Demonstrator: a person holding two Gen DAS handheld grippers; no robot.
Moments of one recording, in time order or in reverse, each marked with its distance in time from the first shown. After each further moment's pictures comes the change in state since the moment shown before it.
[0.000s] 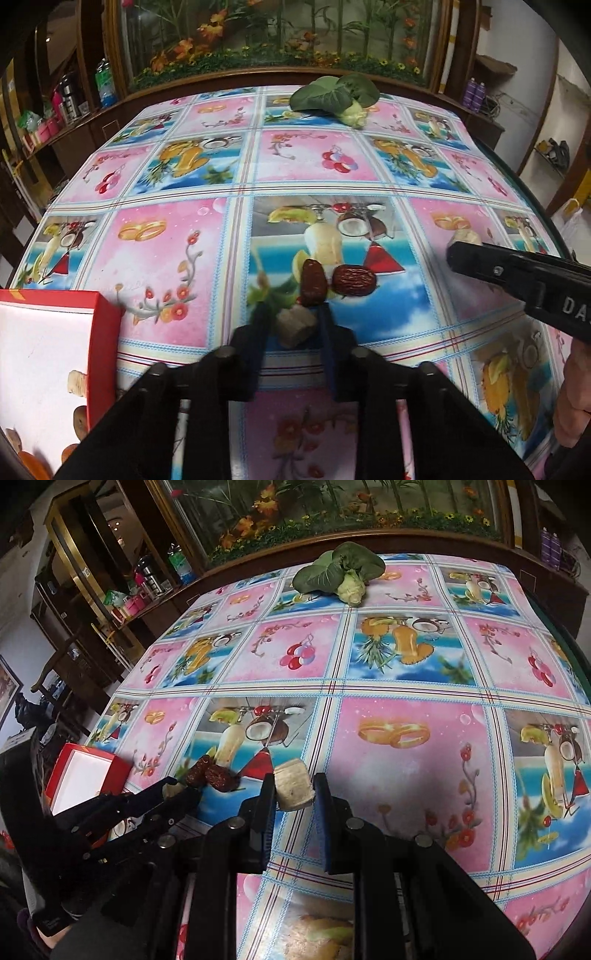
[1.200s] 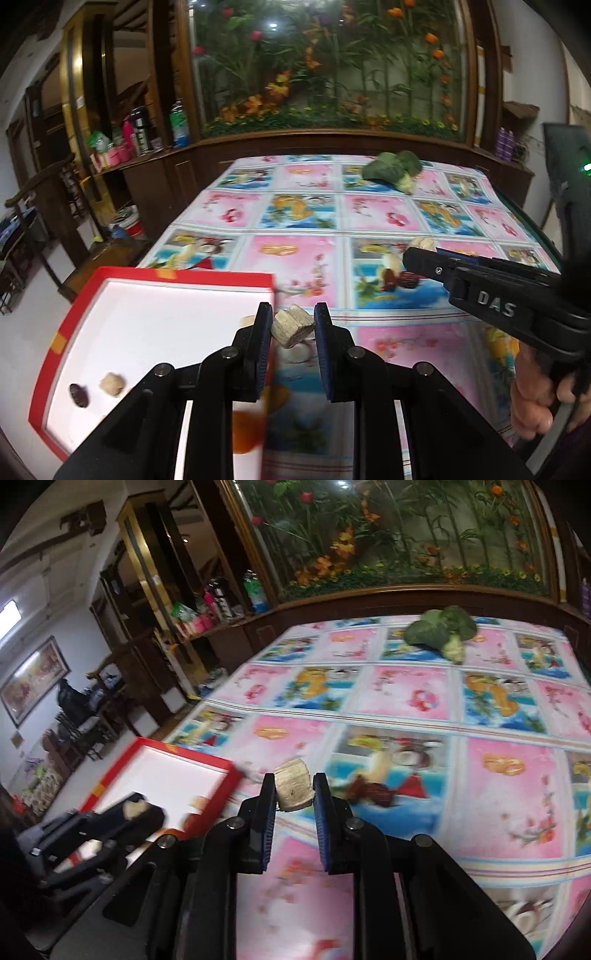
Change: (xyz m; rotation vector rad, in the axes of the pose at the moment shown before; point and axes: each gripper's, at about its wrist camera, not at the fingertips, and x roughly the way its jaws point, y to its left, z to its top) left arm -0.123 0.053 -0.047 -0.086 -0.231 0.212; right arm -0.028 0.116 -0.031 -0.147 -0.189 0.209
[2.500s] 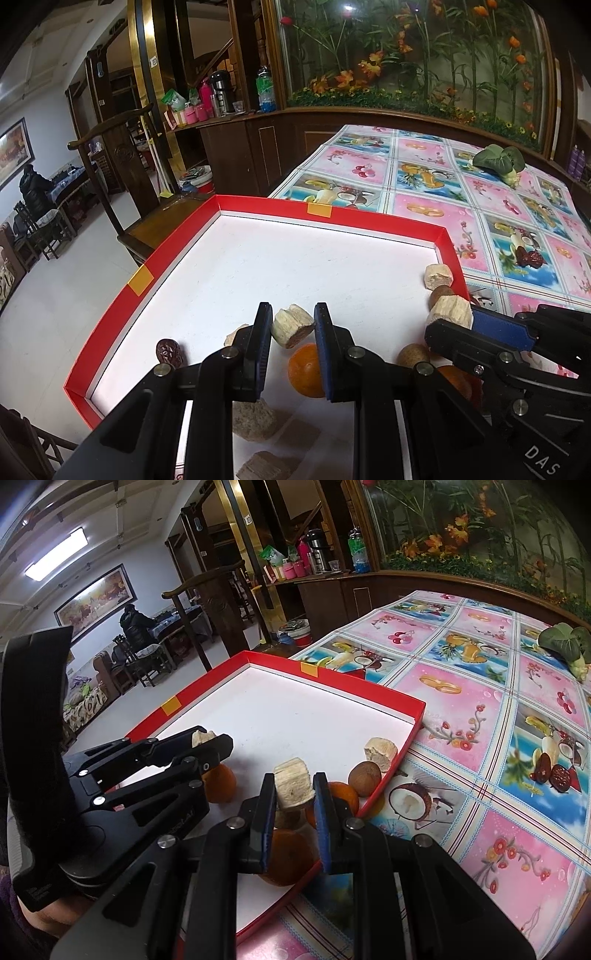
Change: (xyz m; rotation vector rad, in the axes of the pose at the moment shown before) left arm 0.015 0.107 -0.046 -0.140 0.079 0.234; right arm 0.056 0.128 -0.059 -0.257 0.160 0.185
